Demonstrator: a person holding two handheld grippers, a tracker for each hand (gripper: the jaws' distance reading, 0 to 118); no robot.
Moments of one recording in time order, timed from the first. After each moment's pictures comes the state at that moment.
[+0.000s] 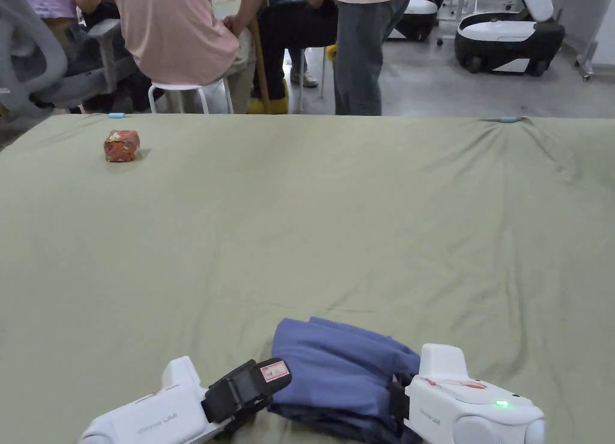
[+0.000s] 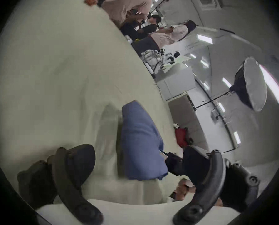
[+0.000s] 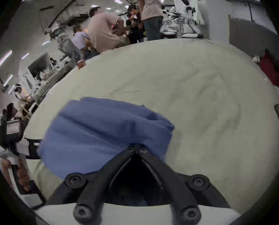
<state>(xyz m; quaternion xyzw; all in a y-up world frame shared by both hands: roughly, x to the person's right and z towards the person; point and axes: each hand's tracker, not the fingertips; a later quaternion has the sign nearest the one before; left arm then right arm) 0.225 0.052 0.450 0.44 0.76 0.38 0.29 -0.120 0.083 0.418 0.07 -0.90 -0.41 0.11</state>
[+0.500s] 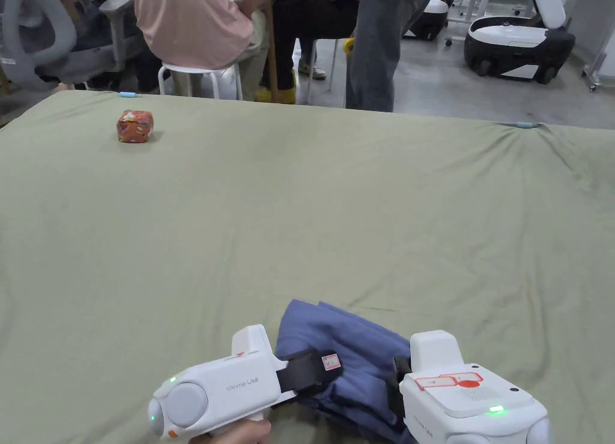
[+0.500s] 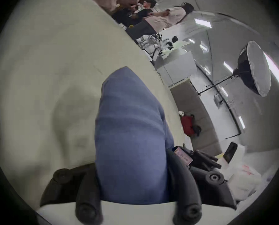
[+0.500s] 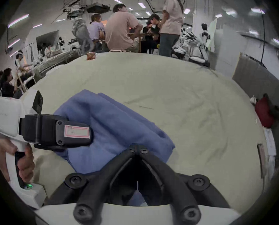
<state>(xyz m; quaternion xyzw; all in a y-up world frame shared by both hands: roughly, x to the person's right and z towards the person) 0.199 0.067 0.479 0.34 0.80 0.40 0.29 -0.049 0.131 0.410 -0.08 -0.92 -0.36 0.13</state>
